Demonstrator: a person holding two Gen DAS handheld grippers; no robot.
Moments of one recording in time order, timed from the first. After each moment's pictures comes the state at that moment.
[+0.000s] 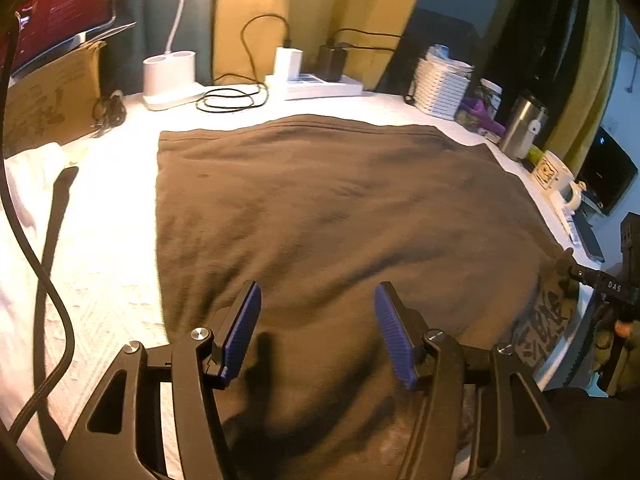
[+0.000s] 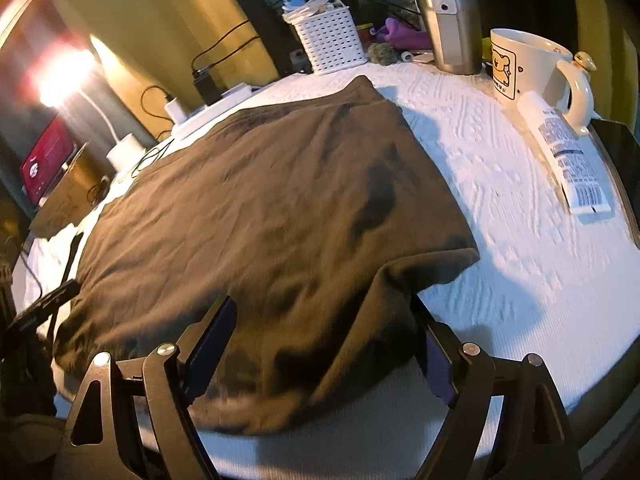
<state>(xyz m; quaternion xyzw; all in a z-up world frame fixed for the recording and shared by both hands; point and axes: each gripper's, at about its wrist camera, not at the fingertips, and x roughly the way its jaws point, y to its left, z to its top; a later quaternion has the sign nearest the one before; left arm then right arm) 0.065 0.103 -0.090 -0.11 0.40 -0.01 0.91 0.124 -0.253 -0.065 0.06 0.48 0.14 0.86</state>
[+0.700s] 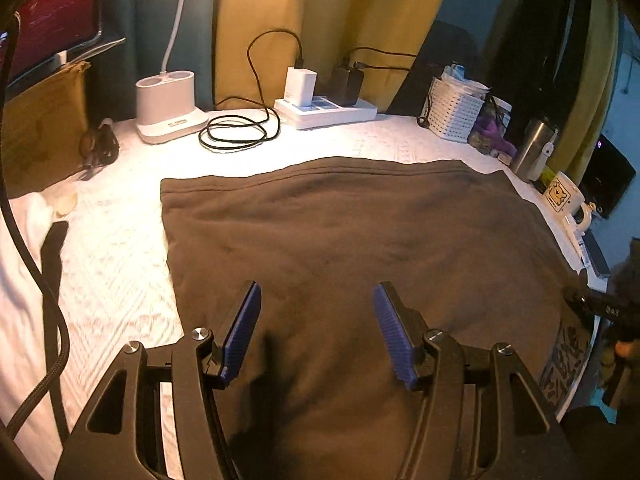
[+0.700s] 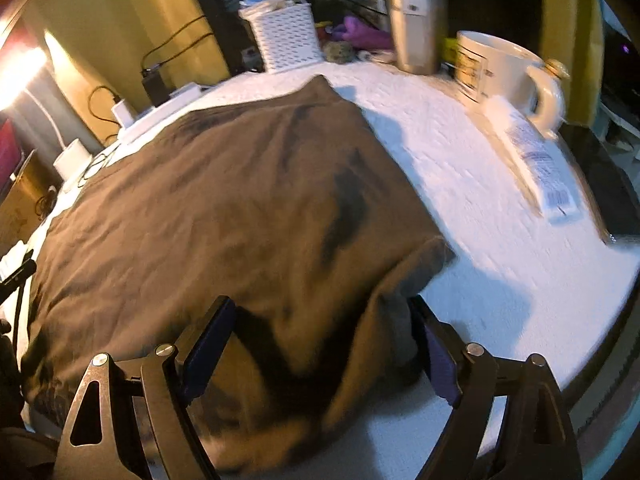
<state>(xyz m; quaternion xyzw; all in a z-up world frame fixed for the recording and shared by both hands) 0.118 0.146 -0.085 -0.10 0.39 -0.03 0.92 0.141 -0.237 -0.071 0.03 0.48 0.05 0.87</state>
